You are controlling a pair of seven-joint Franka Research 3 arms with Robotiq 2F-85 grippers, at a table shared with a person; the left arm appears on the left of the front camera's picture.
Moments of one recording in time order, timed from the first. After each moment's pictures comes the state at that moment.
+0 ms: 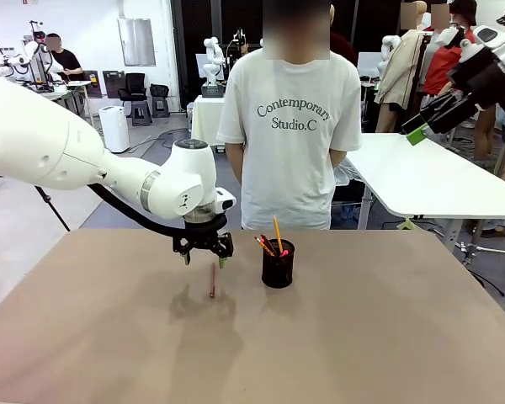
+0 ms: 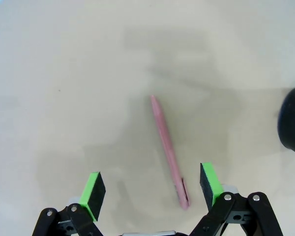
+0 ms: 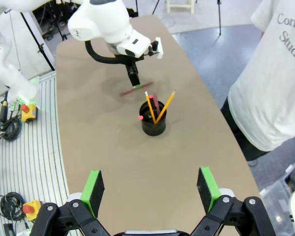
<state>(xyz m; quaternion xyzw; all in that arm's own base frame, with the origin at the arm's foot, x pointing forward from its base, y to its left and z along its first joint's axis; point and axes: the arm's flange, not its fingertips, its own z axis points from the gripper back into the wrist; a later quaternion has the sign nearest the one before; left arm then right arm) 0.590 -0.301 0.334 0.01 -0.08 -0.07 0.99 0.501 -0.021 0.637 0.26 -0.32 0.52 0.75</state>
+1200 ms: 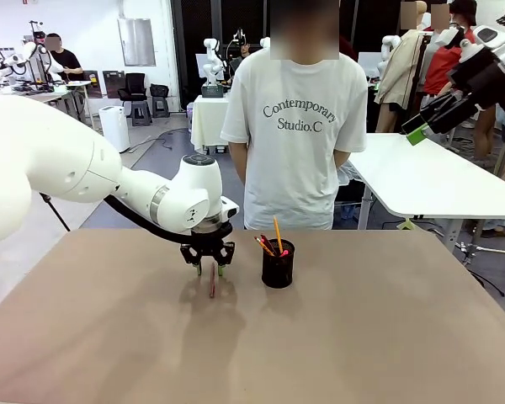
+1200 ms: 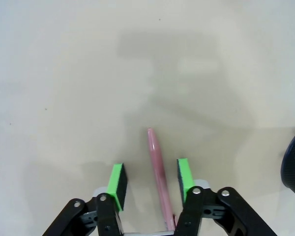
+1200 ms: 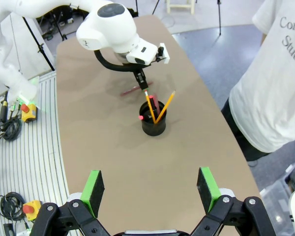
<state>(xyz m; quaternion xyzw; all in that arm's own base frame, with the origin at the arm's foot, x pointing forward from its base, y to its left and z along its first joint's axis) 0.607 -0.313 0.305 0.01 -0.10 -0.03 0.99 0.501 -0.021 0.637 0.26 -0.32 0.52 0.75</state>
